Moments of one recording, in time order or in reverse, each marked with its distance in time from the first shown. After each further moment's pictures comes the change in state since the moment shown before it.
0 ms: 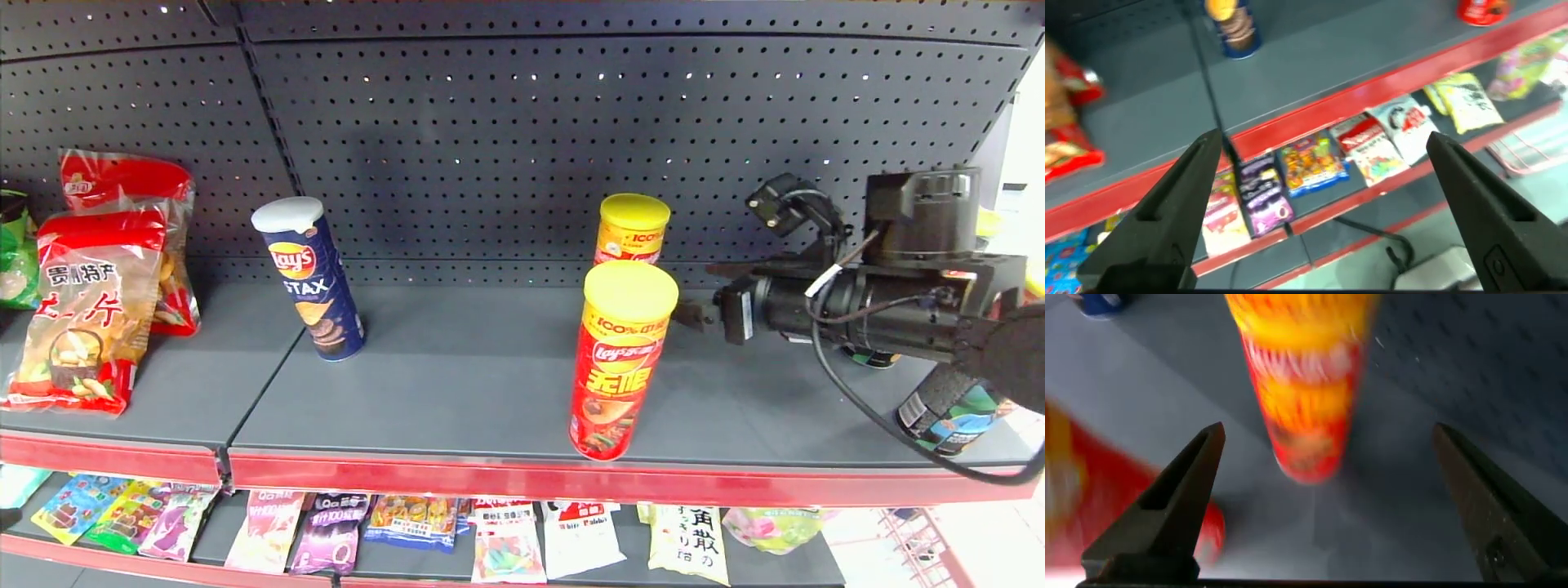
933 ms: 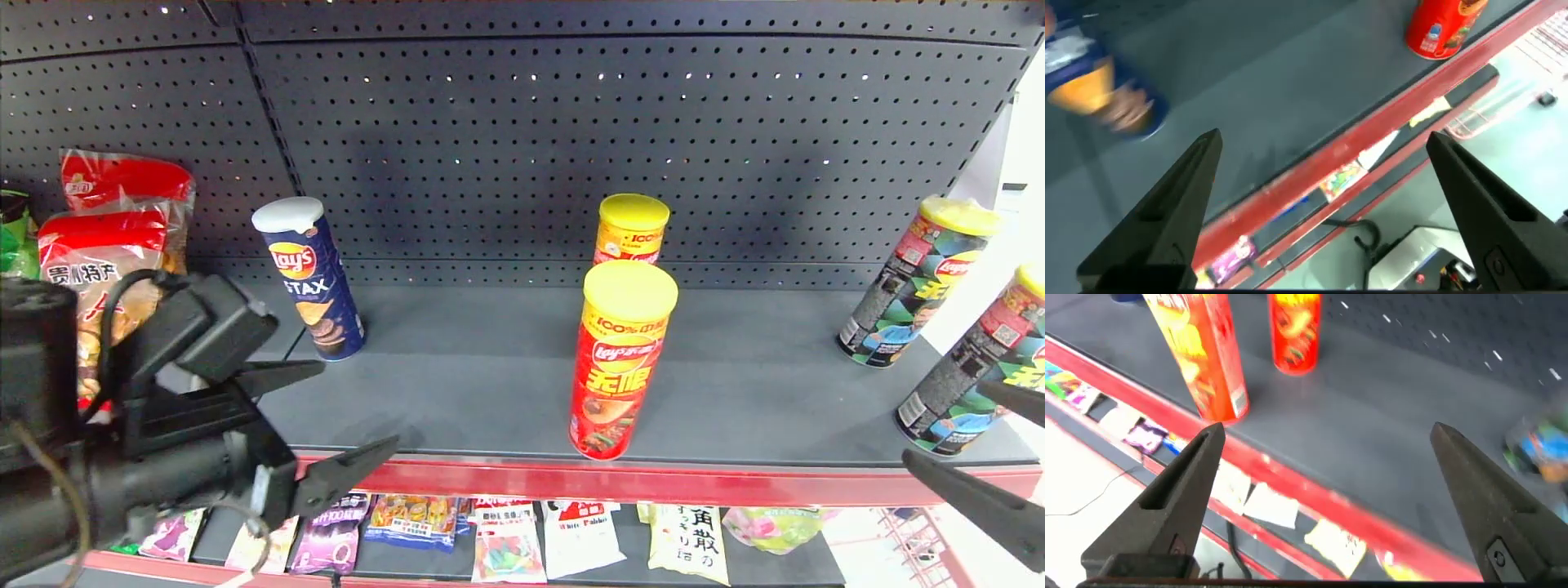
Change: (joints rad) left arm -0.111 0.789 -0.164 -0.457 -0.114 0.002; right arm -0.051 -0.868 0.561 0.138 -0.095 0.038
